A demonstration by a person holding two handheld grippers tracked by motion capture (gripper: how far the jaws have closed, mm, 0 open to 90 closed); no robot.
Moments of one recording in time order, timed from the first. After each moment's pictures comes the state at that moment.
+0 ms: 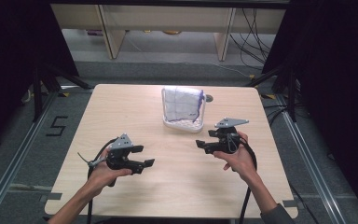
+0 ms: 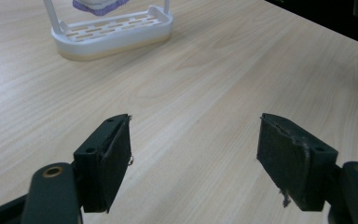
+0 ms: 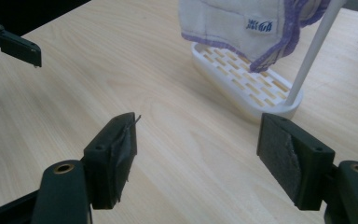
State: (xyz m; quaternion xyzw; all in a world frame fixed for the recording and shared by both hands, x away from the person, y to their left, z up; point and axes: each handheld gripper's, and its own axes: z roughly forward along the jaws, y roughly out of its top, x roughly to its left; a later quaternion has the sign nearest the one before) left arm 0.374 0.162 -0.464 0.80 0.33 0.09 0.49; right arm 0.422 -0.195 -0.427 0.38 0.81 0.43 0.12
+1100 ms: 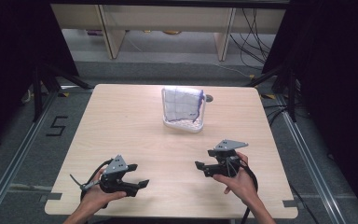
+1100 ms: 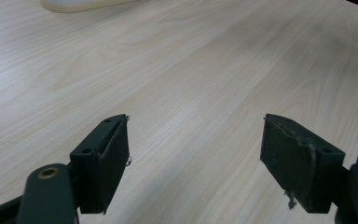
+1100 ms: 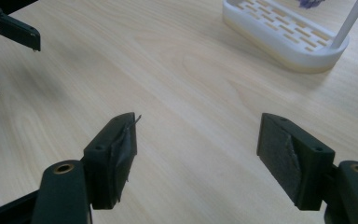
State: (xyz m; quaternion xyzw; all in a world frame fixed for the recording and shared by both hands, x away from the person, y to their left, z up) left arm 0.323 0.172 -0.486 0.82 0.33 0.10 0.47; right arm 0.364 -0.194 -0.453 0.38 0.82 0.42 0.10
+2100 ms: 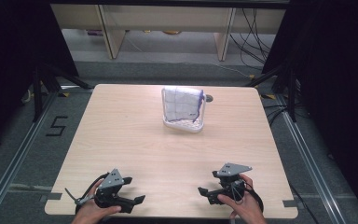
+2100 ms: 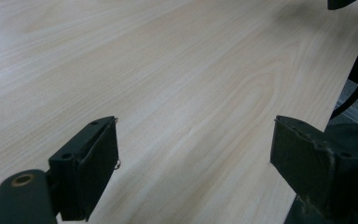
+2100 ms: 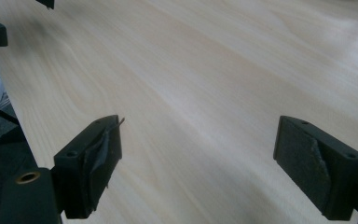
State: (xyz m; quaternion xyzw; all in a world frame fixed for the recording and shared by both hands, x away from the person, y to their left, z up) left arm 0.289 0.180 -0.506 0.82 0.34 0.07 0.45; right arm 0.311 -0.207 -0.486 0.36 0.84 0.40 0.07
